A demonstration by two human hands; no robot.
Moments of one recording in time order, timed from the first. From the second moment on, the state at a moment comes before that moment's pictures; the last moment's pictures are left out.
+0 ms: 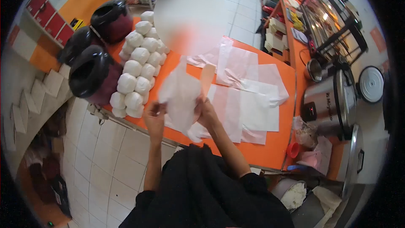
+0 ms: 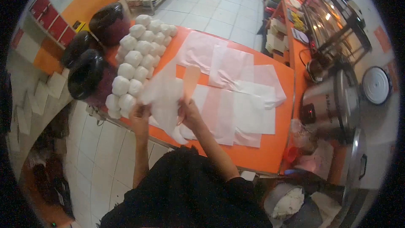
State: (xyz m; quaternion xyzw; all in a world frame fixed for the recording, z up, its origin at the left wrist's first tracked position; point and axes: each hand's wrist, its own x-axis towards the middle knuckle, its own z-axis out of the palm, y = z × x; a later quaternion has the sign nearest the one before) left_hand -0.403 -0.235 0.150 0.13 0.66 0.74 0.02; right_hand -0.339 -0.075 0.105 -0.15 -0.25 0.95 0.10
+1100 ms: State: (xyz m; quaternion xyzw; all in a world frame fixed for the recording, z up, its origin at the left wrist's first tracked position) left_hand -0.456 -0.259 -0.051 -0.13 0.91 0.38 -0.06; right_hand -0.116 0.342 0.012 -0.36 -0.91 0.08 0.16
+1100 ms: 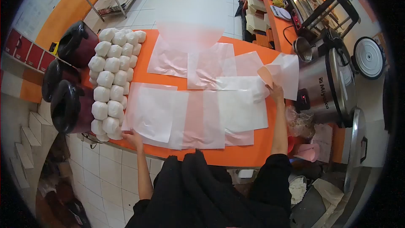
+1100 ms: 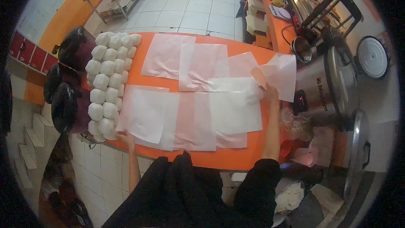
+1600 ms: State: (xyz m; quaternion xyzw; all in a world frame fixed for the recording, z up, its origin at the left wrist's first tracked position) left_hand -0.323 -0.133 0.007 0.62 0.77 0.09 0.12; right_hand -0.088 0.112 -0.009 -0.34 -0.92 0.09 0.14
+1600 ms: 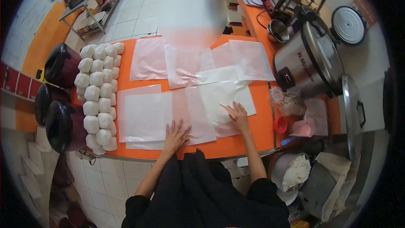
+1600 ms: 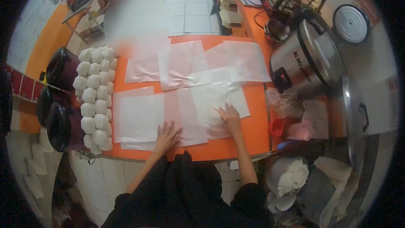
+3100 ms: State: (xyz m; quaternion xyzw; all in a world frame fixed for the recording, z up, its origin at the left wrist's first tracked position) left_hand 0.058 0.047 0.095 0.71 0.43 0.35 0.44; right_hand 0.358 -0.131 0.192 -0.78 -0.38 0.39 0.31
